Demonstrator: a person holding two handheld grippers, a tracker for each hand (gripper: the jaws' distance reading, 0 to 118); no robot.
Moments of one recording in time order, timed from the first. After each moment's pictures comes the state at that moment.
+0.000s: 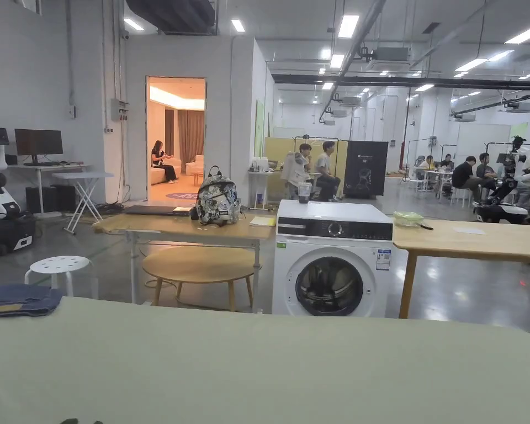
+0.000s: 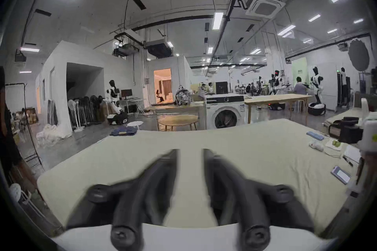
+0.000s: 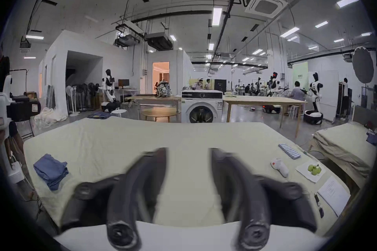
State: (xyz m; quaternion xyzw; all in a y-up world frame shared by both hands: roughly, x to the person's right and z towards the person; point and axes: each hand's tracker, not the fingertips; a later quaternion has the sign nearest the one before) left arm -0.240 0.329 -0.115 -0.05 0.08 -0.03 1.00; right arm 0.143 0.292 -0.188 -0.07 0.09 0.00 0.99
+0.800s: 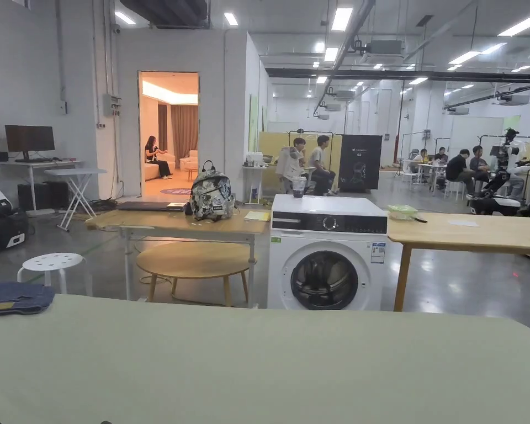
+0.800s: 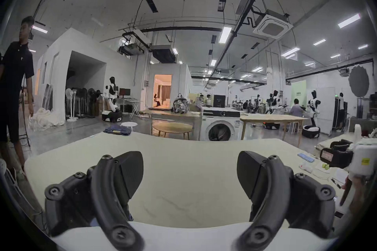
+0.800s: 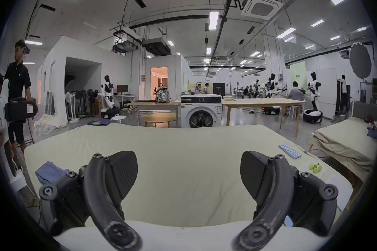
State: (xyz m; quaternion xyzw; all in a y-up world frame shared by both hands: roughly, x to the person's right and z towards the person) left arm -0.248 0.333 -0.103 0.00 0.06 0.03 1.00; right arm 0.136 0.296 -0.180 -0.05 0.08 -0.01 1.00
